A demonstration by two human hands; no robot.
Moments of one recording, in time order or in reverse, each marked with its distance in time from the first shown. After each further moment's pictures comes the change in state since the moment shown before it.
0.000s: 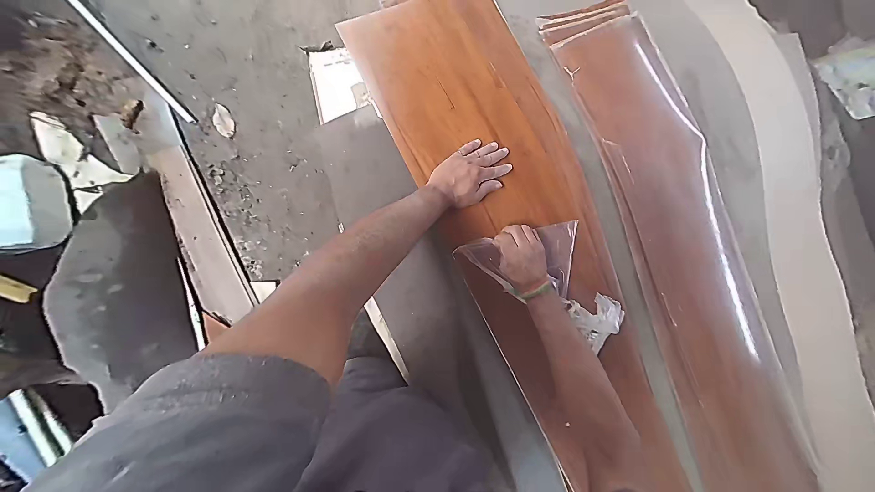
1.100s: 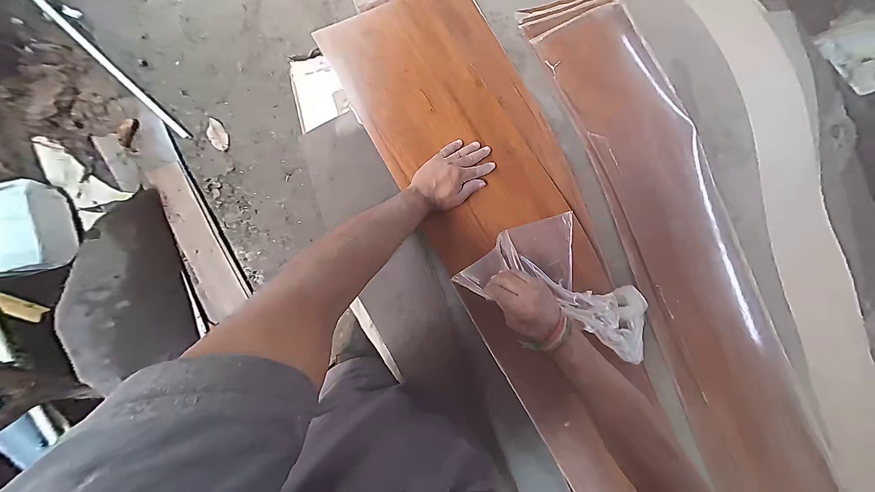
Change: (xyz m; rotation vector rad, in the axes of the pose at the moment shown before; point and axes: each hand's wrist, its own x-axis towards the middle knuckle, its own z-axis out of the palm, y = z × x) left_hand 0.000 0.001 -0.001 -0.023 0.031 0.007; right_hand -0.035 -0.011 -0.084 0.414 -0.156 -0.238
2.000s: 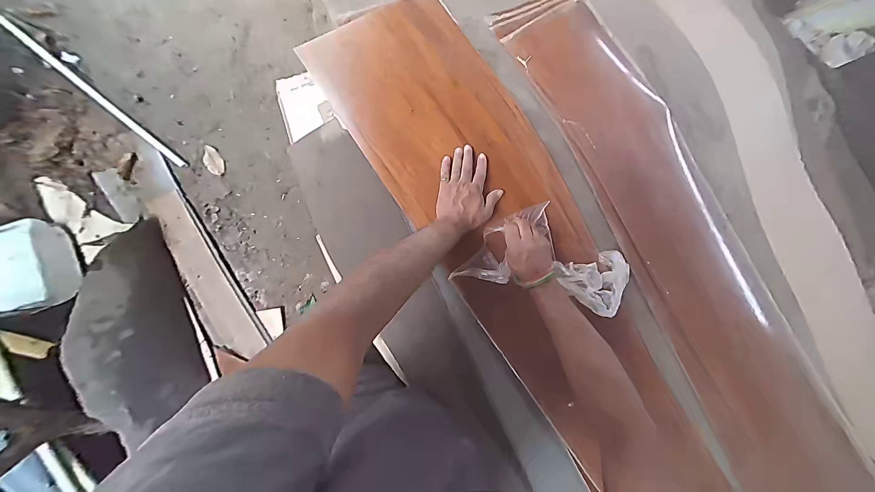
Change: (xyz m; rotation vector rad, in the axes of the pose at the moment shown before) left_hand 0.018 0.106 0.038 0.187 -0.009 -0.538; right_hand -0.006 0.051 0.033 -0.553 0.154 0.448
